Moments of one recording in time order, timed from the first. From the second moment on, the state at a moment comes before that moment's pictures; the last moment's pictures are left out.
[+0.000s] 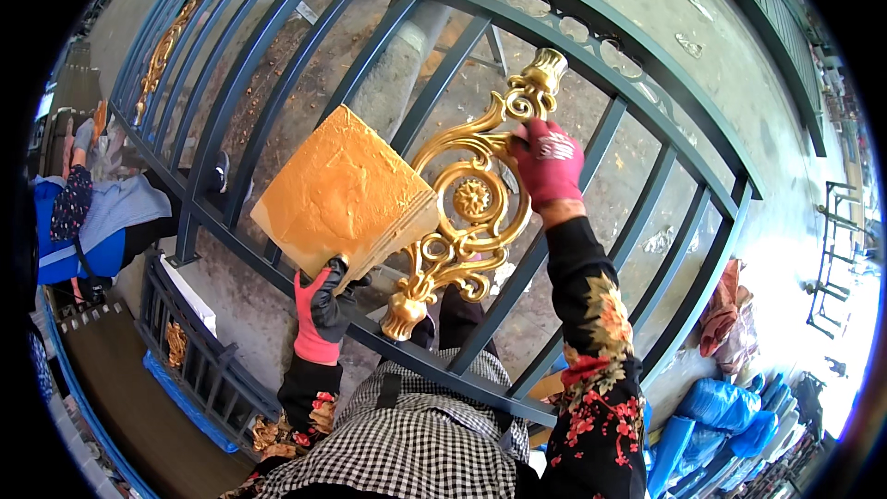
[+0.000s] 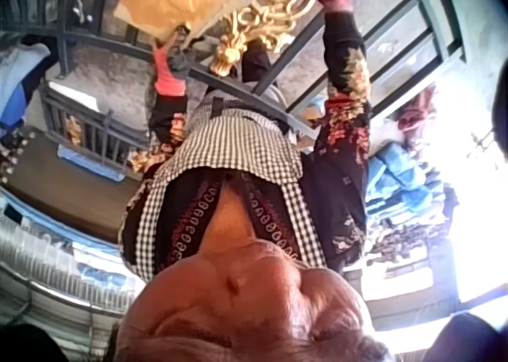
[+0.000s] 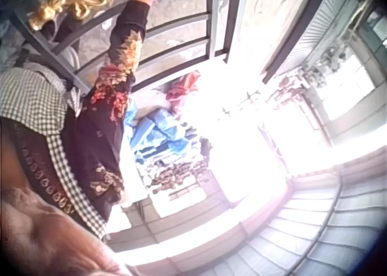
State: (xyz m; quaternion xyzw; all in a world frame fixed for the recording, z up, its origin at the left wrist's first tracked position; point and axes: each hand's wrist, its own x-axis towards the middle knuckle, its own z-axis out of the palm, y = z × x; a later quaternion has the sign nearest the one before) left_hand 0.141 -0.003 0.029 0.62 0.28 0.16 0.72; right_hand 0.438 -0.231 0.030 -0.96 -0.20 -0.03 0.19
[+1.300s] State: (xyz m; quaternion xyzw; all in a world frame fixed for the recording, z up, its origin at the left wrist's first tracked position) left_hand 0.160 -0.008 0.048 0.55 0.32 0.09 0.77; right_hand 0.460 -0.225 0.080 -0.91 -0.33 -0.06 0.24
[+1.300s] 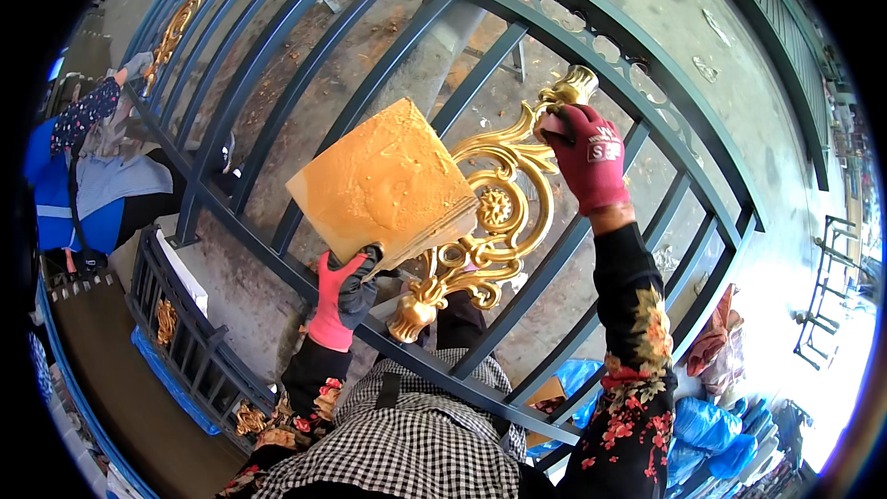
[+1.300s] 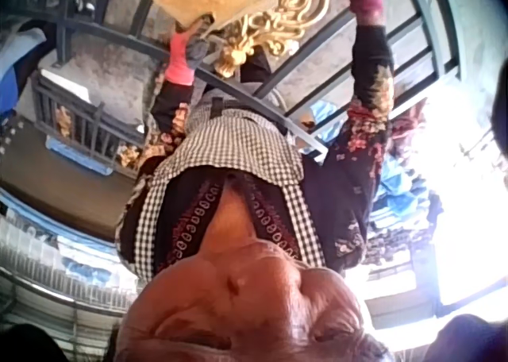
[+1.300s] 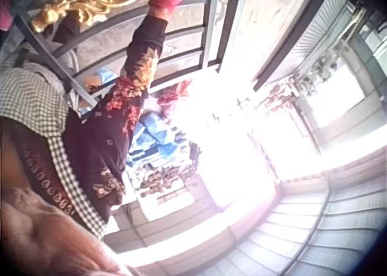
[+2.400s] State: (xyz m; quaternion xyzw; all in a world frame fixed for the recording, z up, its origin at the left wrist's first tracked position) left_hand 0.207 -0.027 0.030 0.66 0.23 0.14 0.70; right_hand 0.477 -0.221 0.085 -0.90 -0.31 -0.05 0.29
